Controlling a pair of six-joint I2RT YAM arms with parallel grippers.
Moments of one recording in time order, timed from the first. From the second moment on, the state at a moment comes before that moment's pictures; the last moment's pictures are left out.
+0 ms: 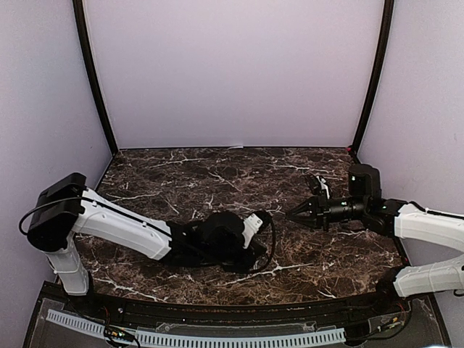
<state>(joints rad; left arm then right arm) -1.27 1.85 1.02 0.20 -0.13 -0.28 0.57 1.06 0.54 0.10 -0.82 1.03</state>
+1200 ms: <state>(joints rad) -0.89 1.60 1.38 -0.32 0.95 -0.48 0.73 1.18 0.85 0.07 -0.90 0.60</state>
